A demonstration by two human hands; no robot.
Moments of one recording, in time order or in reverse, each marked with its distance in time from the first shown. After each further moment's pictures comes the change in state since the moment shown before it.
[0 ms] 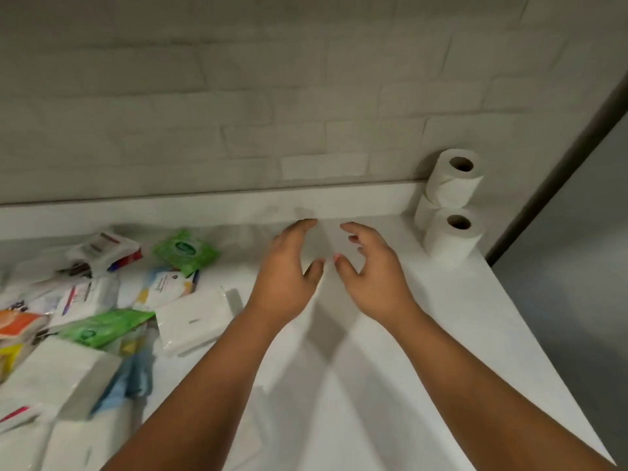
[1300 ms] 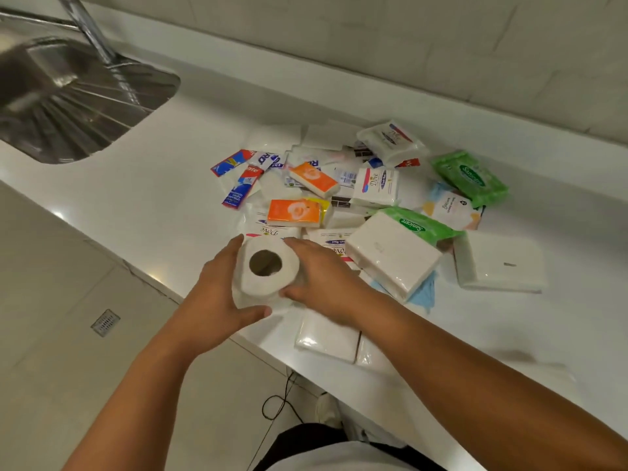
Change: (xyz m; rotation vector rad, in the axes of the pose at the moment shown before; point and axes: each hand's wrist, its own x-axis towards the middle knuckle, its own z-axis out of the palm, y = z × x) left_hand -0.350 -0.248 -0.360 0.152 0.078 -0.728; right_hand -0.143 -0.246 0.433 -0.003 -1.060 -0.254
